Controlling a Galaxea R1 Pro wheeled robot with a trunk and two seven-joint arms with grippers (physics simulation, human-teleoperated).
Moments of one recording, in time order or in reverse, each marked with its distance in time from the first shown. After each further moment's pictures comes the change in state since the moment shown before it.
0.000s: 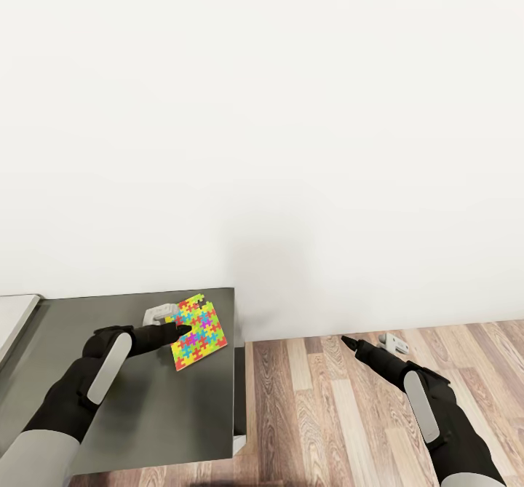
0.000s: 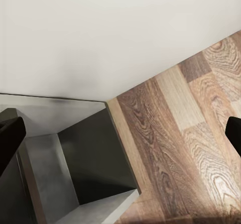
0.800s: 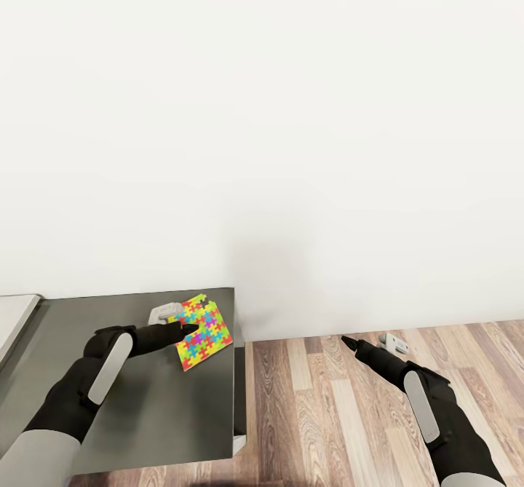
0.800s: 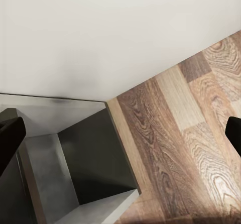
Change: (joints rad) left arm 0.000 -0.002 -0.004 0.003 0.001 0.000 -0.112; right arm 0.000 0.000 0.000 0.000 0.000 0.000 0.000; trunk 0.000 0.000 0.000
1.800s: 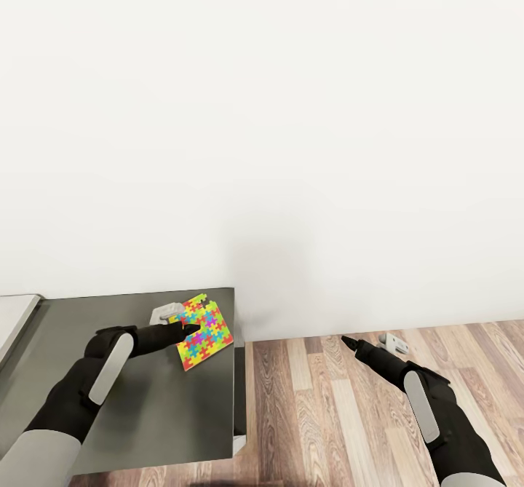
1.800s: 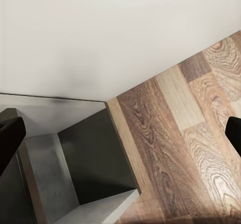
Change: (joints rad) left arm 0.000 -0.002 -0.004 0.002 0.003 0.000 -0.010; right arm 0.000 0.000 0.000 0.000 0.000 0.000 0.000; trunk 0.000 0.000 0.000
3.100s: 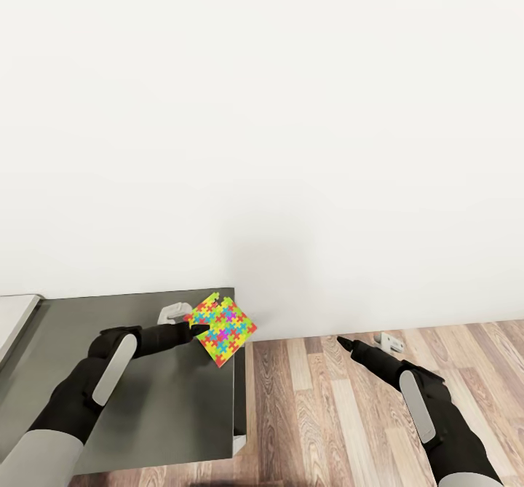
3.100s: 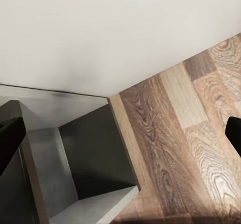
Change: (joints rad) left arm 0.000 -0.005 -0.019 0.001 -0.014 -0.004 -0.132; right arm 0.000 0.000 0.037 0.000 0.002 -0.003 -0.001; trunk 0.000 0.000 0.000
